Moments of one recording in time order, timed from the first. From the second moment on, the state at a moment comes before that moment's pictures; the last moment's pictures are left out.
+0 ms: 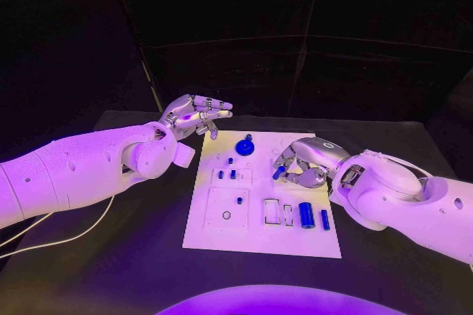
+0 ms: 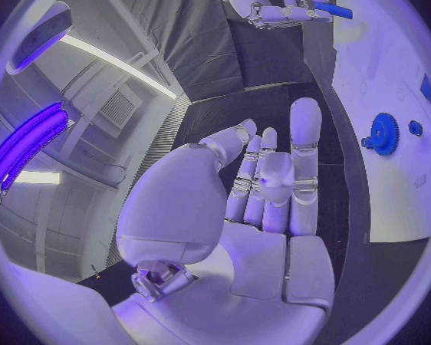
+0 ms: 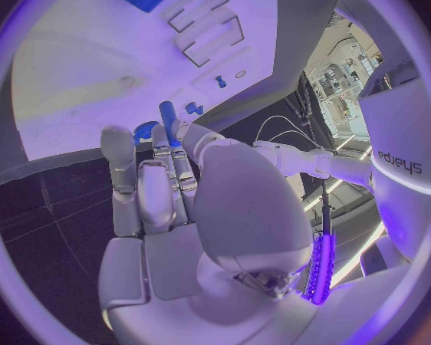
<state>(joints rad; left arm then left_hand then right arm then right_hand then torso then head) 1.23 -0.79 -0.11 1.37 -0.09 -0.12 0.43 1.29 -0.08 0.50 -0.11 0.07 1.02 0.19 0.09 0.07 1.10 0.11 0.19 0.07 1.38 0.01 1.23 0.84 0.17 1.29 0.11 0.73 0.68 1.09 -0.91 0.01 1.79 -1.61 -0.30 -0.24 1.47 -0.08 0.45 0.02 0.12 1.09 0.16 0.08 0.07 1.20 0.08 0.18 0.07 1.47 0.00 1.34 1.07 0.16 1.18 0.10 1.12 0.78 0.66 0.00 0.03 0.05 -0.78</state>
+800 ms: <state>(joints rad) 1.23 -0.78 -0.11 1.37 -0.09 -0.12 0.43 1.29 -0.08 0.50 -0.11 0.07 1.02 0.19 0.09 0.07 1.10 0.11 0.19 0.07 1.38 0.01 1.23 0.84 0.17 1.29 0.11 0.73 0.69 1.05 -0.66 -0.08 1.74 -1.59 -0.30 -0.17 1.46 -0.09 0.45 0.02 0.12 1.09 0.16 0.08 0.07 1.20 0.08 0.18 0.07 1.47 0.00 1.34 1.07 0.16 1.18 0.10 1.12 0.77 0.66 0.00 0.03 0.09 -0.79</state>
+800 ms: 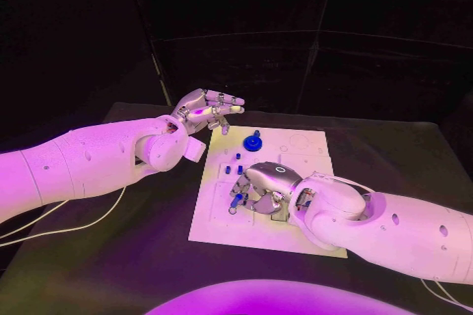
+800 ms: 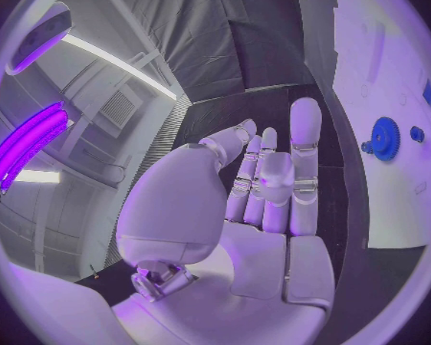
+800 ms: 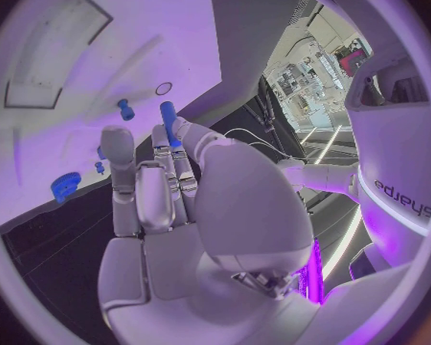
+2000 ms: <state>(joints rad) 1.23 -0.77 -0.11 1.37 -0.09 -0.11 0.43 1.29 -0.08 0.50 -0.11 0.07 1.02 0.19 0.09 0.07 1.10 0.11 0.19 0.07 1.38 0.01 1.23 0.84 0.17 1.29 0.11 0.73 0.69 1.04 -0.59 -0.09 1.67 -1.67 -0.21 -0.19 1.46 -0.09 0.46 0.02 0.12 1.09 0.16 0.07 0.07 1.20 0.07 0.17 0.07 1.47 0.00 1.34 1.06 0.16 1.18 0.10 1.12 0.77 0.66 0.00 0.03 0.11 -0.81</state>
